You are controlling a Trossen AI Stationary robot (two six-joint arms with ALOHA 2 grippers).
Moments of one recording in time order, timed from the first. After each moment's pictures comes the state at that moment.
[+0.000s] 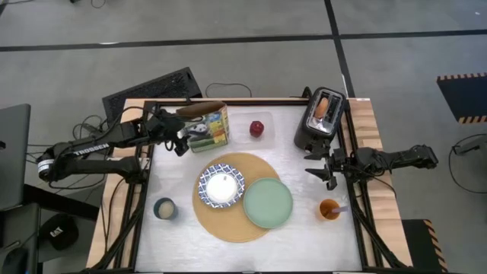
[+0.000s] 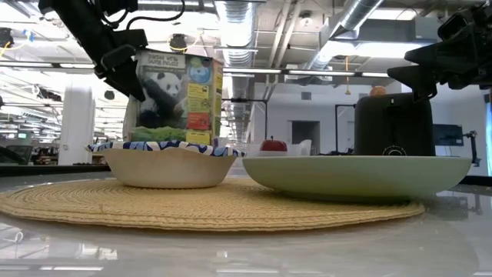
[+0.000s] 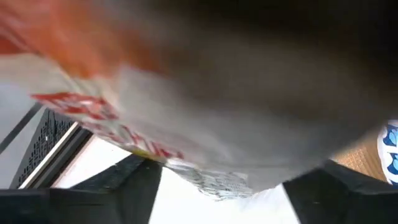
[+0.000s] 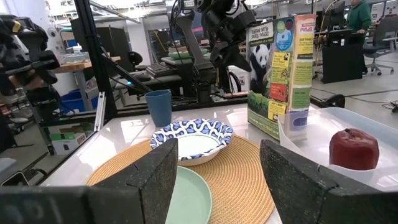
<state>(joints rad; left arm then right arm) 0.41 0.86 0.73 -0.68 -0.29 -0.02 0.15 0.02 0.00 0.05 0.18 0.12</state>
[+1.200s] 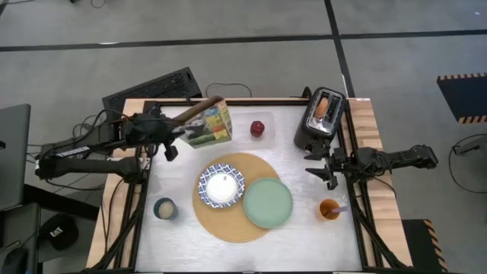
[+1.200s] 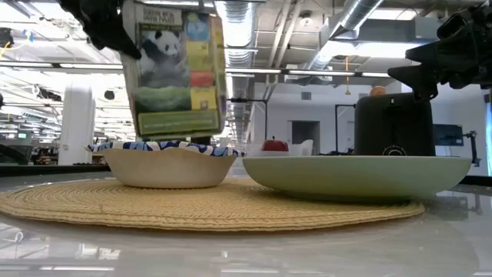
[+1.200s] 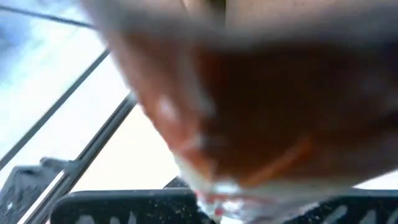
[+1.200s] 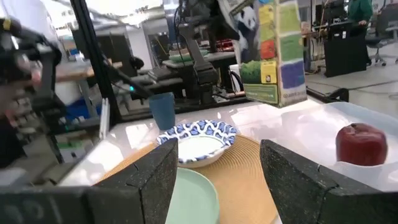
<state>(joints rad) 0.24 0.70 0.86 -0.74 -0.27 -0.03 0.15 0.02 0.01 0.08 0.18 0.19</state>
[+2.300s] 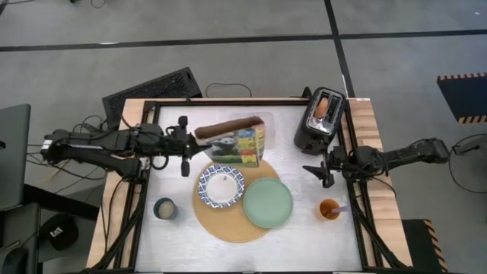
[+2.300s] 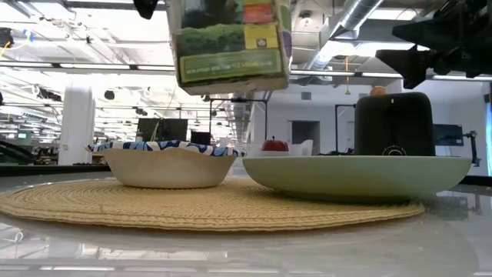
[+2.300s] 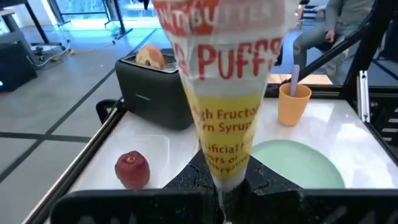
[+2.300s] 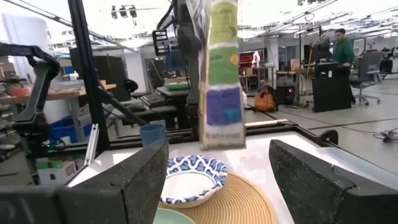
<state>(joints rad) -0.03 0.90 0.87 -0.19 -0.21 0.00 0.14 0.32 0.01 0.49 0.21 0.07</state>
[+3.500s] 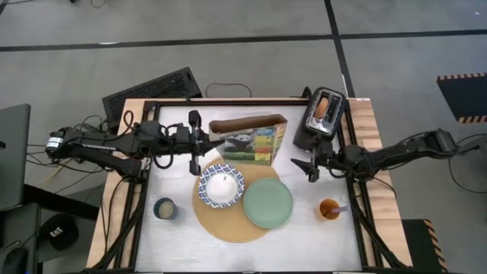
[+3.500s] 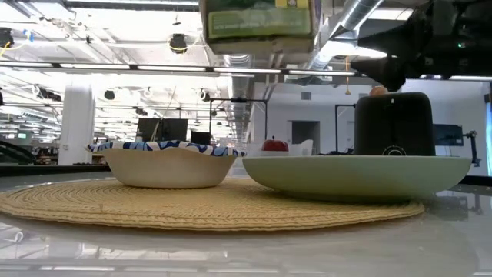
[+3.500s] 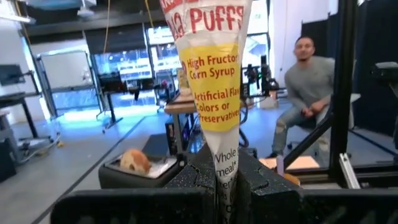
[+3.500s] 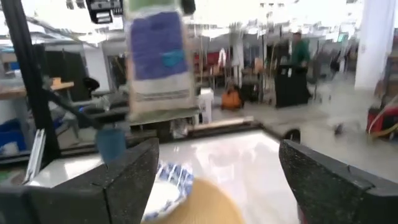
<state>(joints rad) -0.03 1.03 0.87 0.33 -0.11 0.12 0.08 0.81 0.06 0.93 0.29 0.04</state>
